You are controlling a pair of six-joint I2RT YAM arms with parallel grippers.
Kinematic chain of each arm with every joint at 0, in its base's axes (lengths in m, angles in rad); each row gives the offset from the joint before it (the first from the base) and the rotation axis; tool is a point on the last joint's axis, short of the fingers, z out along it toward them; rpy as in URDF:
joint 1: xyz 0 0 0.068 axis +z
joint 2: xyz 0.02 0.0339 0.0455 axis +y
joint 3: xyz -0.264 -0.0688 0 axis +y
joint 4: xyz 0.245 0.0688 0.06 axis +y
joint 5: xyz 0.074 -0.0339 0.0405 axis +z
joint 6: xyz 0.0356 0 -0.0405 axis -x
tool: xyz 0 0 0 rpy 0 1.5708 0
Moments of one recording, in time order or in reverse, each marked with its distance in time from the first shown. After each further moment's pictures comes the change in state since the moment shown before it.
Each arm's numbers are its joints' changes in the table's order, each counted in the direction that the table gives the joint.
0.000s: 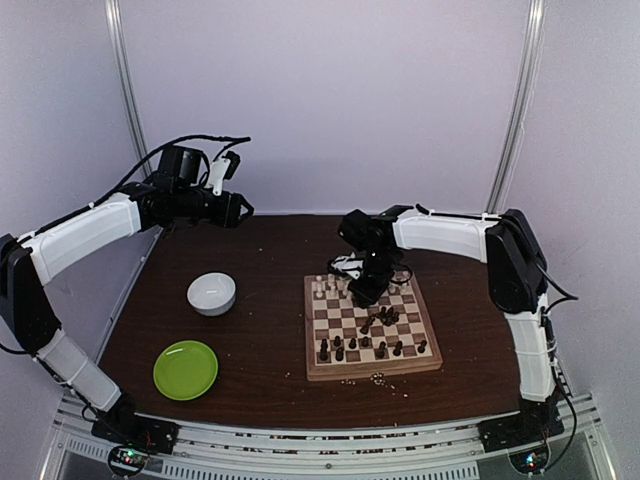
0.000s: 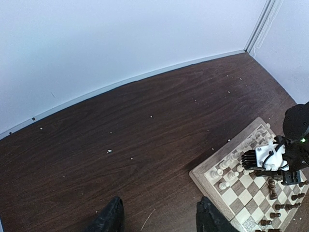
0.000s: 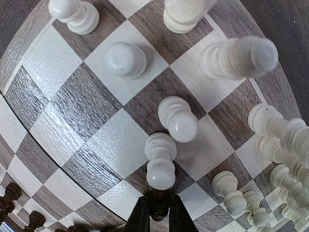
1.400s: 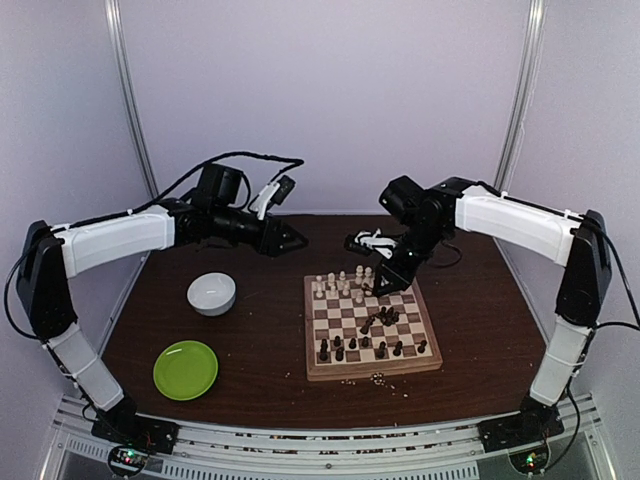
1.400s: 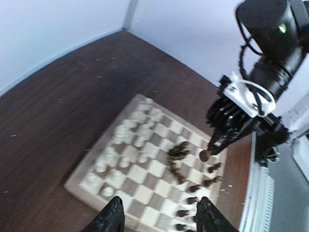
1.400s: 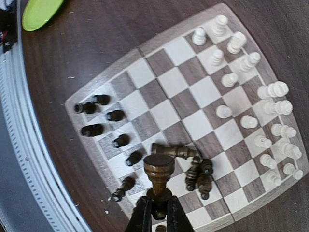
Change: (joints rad) left arm -0.141 0.123 0.019 -0.129 -0.414 -0.008; right arm -0.042 -0.381 0.192 0.046 0.280 0.148
